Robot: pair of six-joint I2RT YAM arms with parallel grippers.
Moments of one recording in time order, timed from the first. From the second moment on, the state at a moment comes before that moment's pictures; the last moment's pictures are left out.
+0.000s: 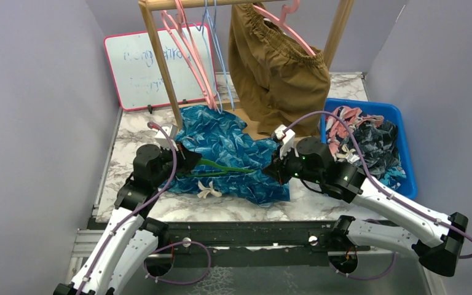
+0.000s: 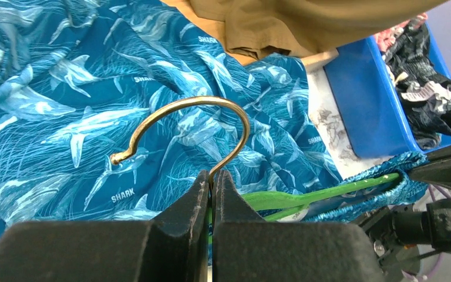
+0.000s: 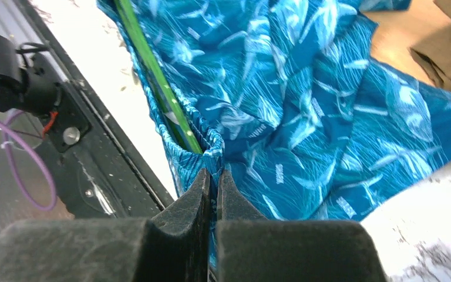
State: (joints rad) left arm -0.33 0.61 0.58 -0.27 0.27 -0.43; right arm 0.91 0.95 0.87 -0.39 -0.07 0.19
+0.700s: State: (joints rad) left arm -0.34 0.50 0.58 -0.38 0.08 -0.45; right arm 0.91 1.09 0.85 -0.42 0.04 0.26
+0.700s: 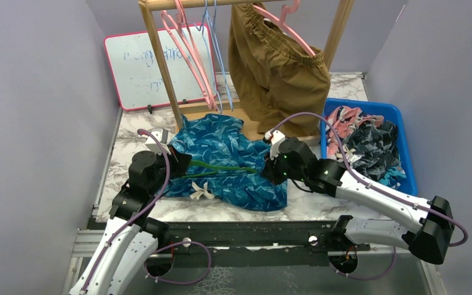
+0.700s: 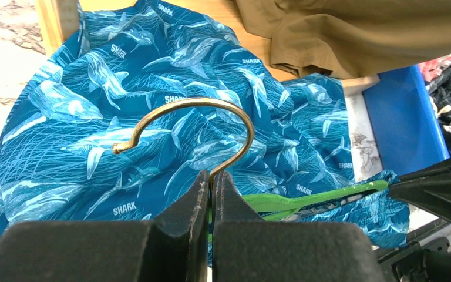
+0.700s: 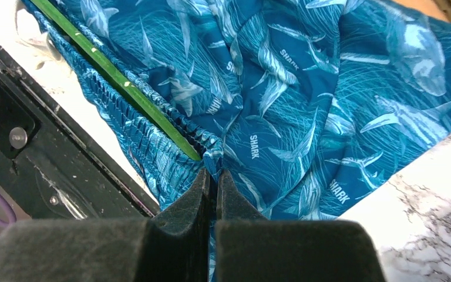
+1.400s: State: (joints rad) left arm -0.34 0.44 0.60 -0.44 -0.08 -0.54; right arm 0.86 1.05 0.74 -0.35 0.05 0.36
